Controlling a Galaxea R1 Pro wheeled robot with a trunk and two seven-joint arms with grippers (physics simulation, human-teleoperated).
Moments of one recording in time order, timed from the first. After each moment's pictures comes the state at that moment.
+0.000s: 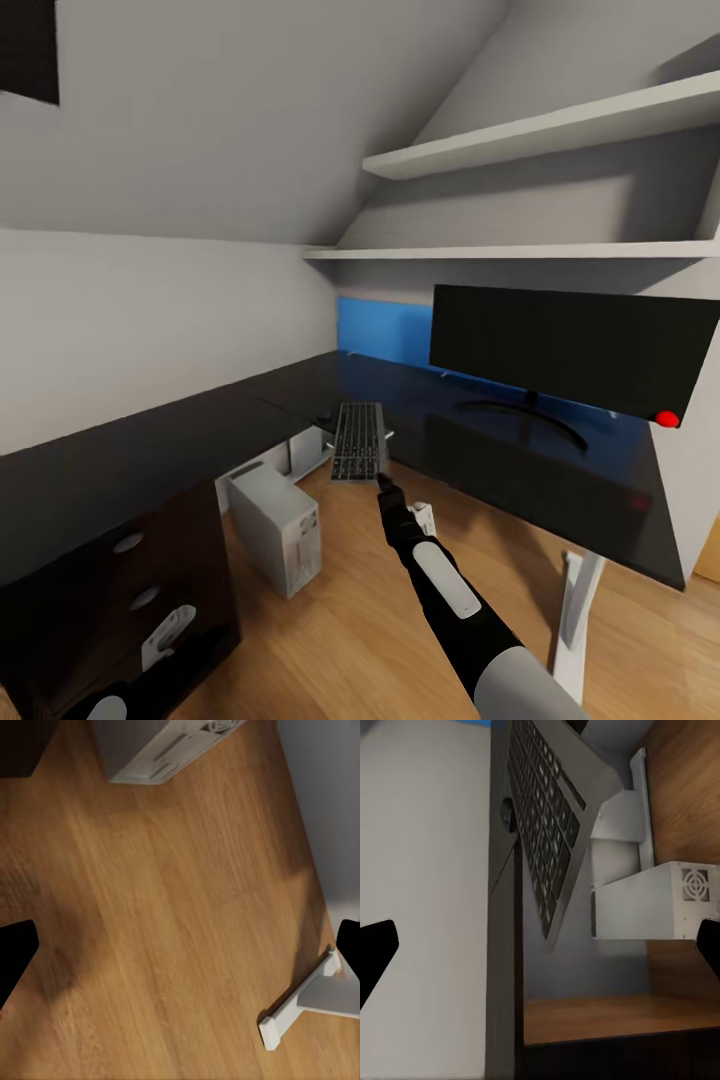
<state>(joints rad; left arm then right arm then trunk) -0.07 0.20 -0.01 -1.13 1.04 0.45 0.12 -0.57 0.17 0.34 -0.81 -1.50 -0.10 -0.10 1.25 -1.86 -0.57</state>
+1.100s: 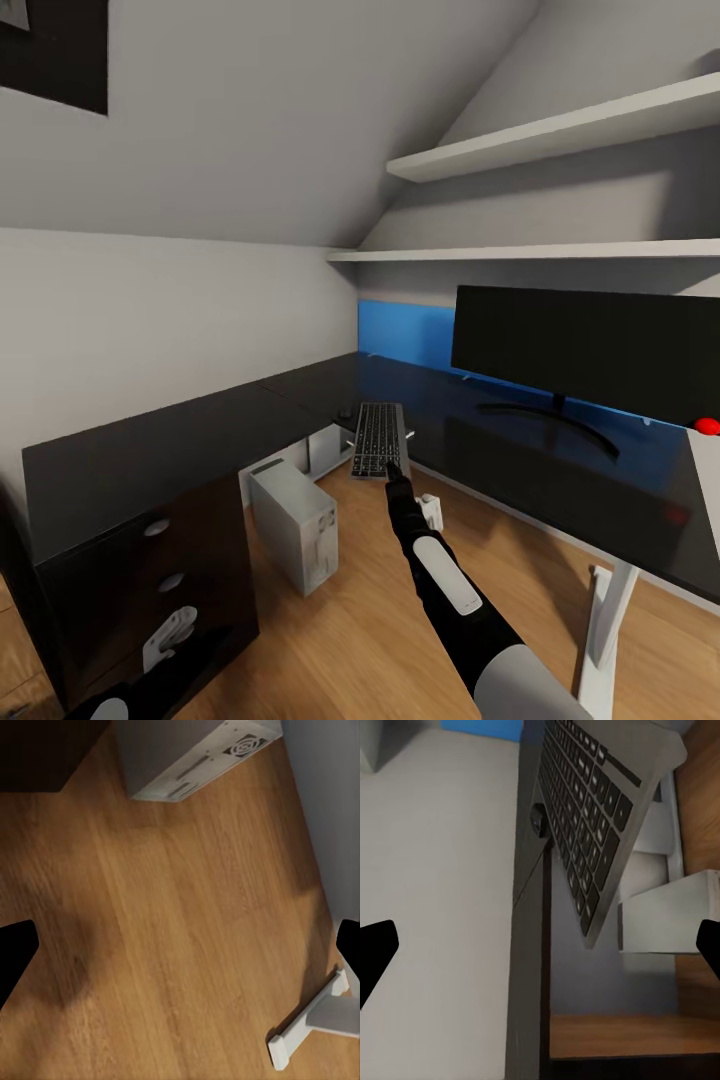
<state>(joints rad) -0.07 0.20 -0.02 -1.12 1.03 0.44 0.11 -0.57 0.17 0.33 -0.85 -1.50 -0.21 -0.09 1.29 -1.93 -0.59</state>
